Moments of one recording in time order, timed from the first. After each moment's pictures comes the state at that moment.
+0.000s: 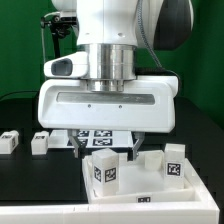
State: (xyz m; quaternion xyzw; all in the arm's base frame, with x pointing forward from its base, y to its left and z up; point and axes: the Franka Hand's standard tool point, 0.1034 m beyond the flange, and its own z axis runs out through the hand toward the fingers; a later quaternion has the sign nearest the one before) arm 0.619 0.001 0.081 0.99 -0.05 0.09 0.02
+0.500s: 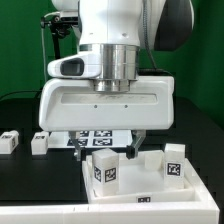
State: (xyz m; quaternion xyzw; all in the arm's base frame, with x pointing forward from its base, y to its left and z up) arm 0.620 -0.001 0.082 0.99 0.13 0.08 0.04
